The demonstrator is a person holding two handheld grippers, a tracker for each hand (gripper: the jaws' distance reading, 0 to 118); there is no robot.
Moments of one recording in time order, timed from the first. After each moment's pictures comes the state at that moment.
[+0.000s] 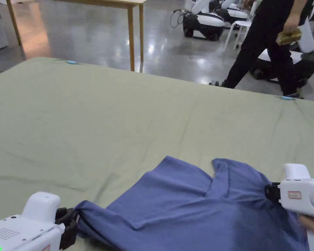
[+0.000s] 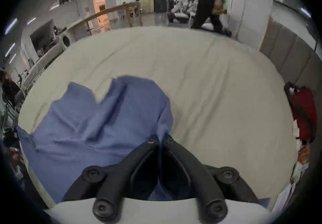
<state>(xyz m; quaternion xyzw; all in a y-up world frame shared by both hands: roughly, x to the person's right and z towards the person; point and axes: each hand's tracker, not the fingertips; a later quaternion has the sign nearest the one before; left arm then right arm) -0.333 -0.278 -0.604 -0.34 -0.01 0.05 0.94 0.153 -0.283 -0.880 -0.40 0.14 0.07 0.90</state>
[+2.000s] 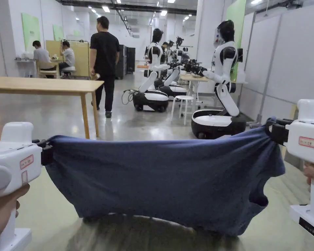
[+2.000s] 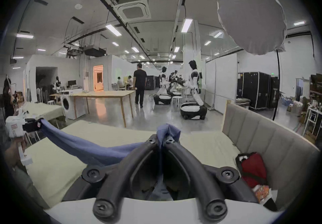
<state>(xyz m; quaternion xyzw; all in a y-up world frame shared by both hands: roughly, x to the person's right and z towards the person) -0.319 -0.059 -0.690 -0.12 0.01 0.03 0.99 0.234 0.008 -0.738 -0.09 0.09 0.02 0.99</state>
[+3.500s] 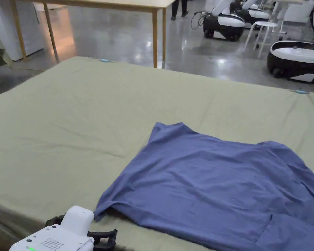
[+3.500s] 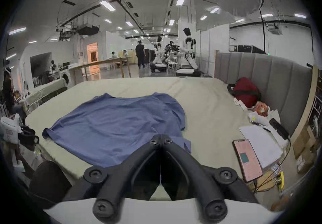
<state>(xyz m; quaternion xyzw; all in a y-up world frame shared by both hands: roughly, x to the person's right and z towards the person) -0.298 -0.311 -0.451 -0.37 0.02 -0.02 0.93 0.228 -0.254 -0.507 -0.21 0.06 0.01 0.98</state>
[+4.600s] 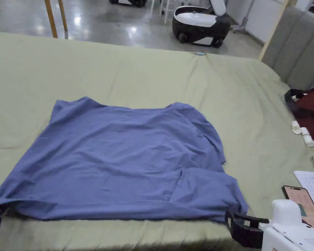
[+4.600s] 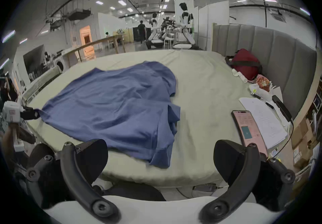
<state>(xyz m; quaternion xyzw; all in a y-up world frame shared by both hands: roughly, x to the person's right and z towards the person) -0.307 -0.310 -0.514 -0.37 0.00 -0.05 0.93 0.261 -0.303 -0.527 -0.34 0.05 0.01 0.94</state>
